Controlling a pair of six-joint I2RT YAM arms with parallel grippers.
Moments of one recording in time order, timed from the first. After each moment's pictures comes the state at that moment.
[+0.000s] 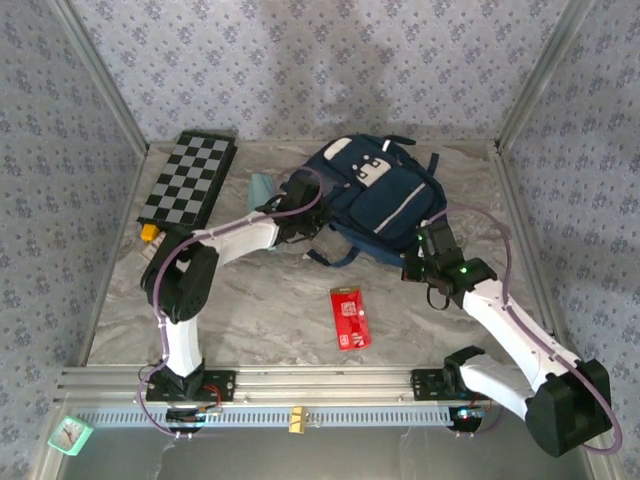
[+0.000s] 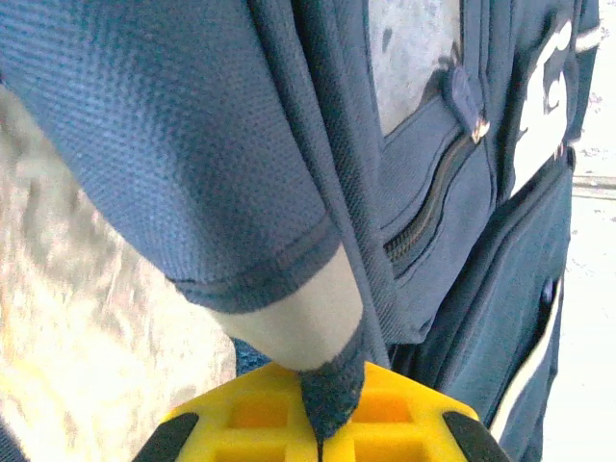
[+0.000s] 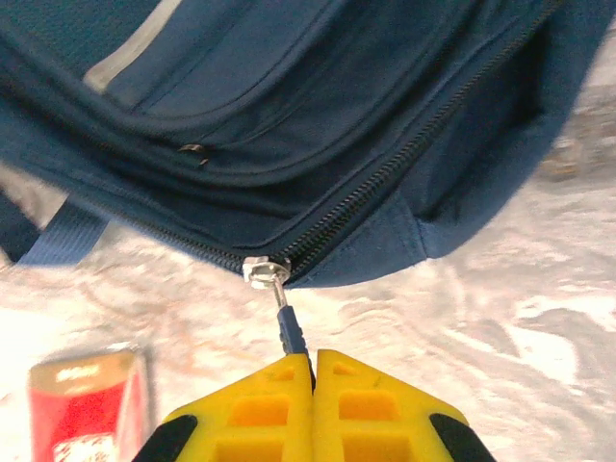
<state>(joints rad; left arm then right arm) -0.66 1.90 1.33 -0.16 0.01 -1.33 0.41 1.00 0.71 -0.63 0.06 0.43</state>
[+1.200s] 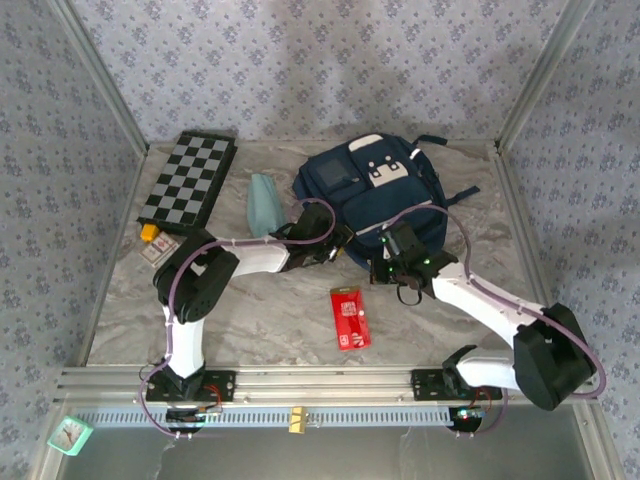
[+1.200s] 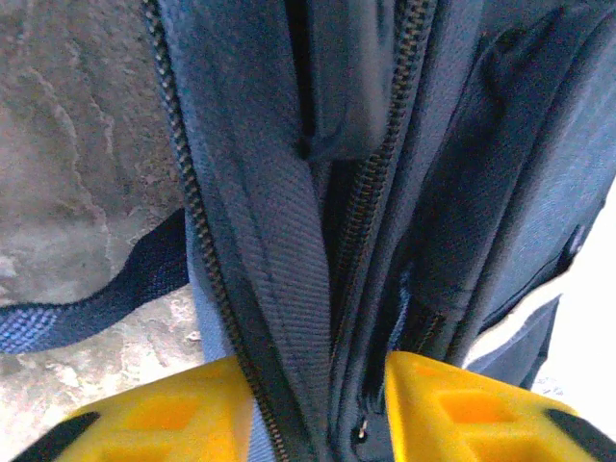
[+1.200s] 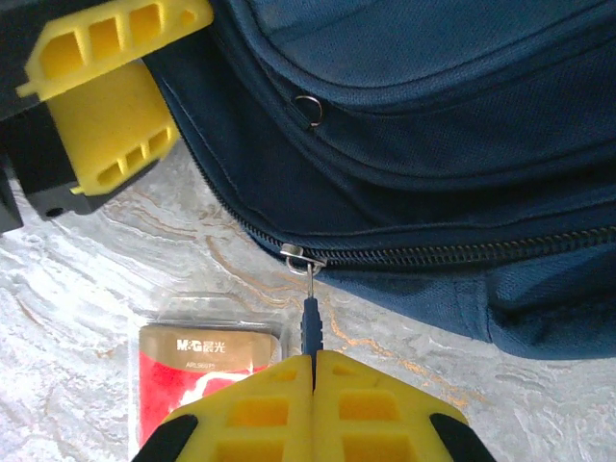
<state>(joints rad) -0.78 1.93 1.10 0.17 0.13 -1.52 0.58 1.26 0.73 -0.45 -0.02 0.50</state>
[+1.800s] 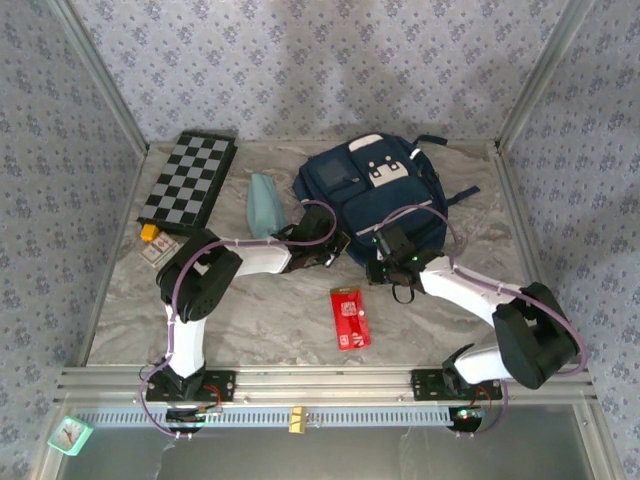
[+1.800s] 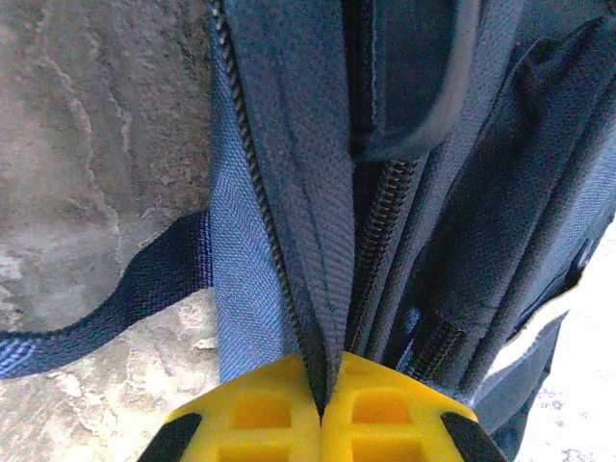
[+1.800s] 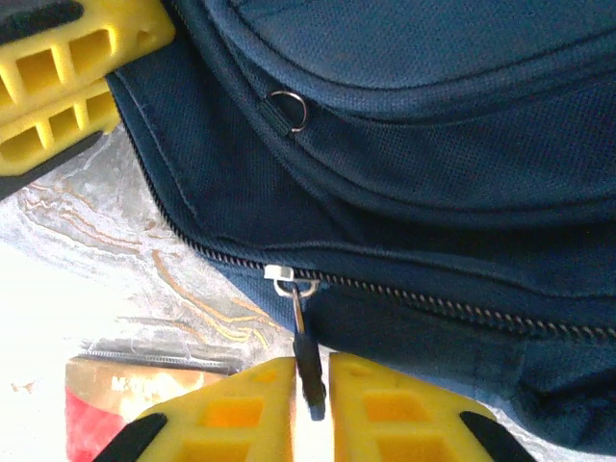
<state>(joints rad) -0.79 1.95 1.10 0.18 0.11 -1.55 0.59 1.38 0.74 -0.38 0.03 0.44</state>
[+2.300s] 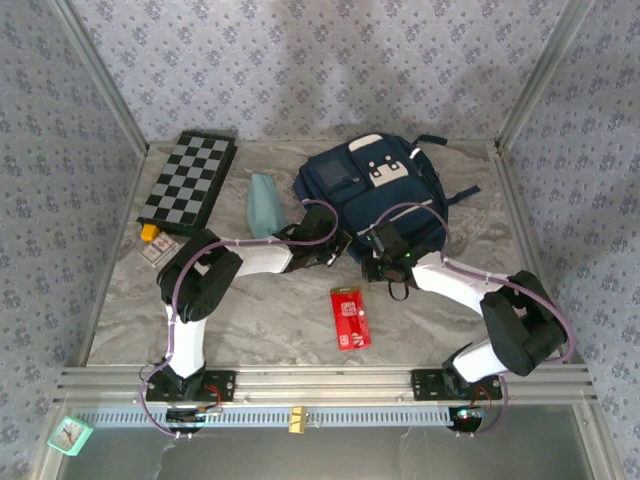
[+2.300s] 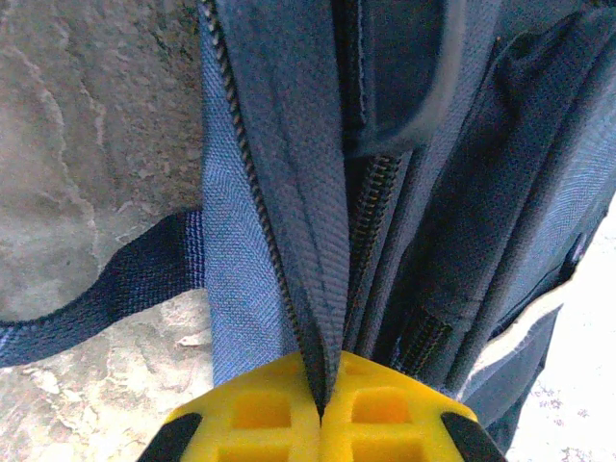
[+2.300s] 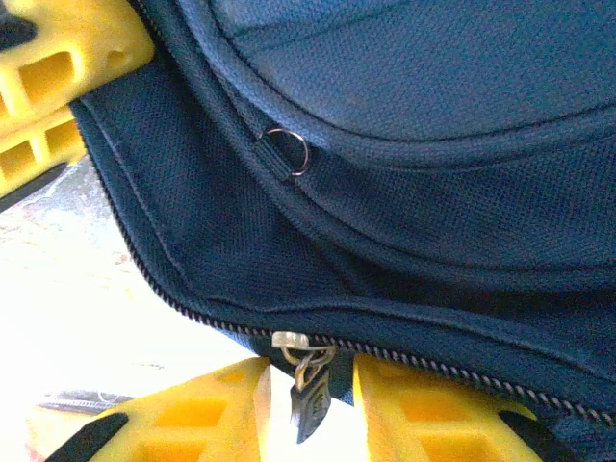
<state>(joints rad) -0.80 1.95 1.12 0.17 0.10 -1.55 0.60 1.46 0.77 -0.34 0.08 0.43</state>
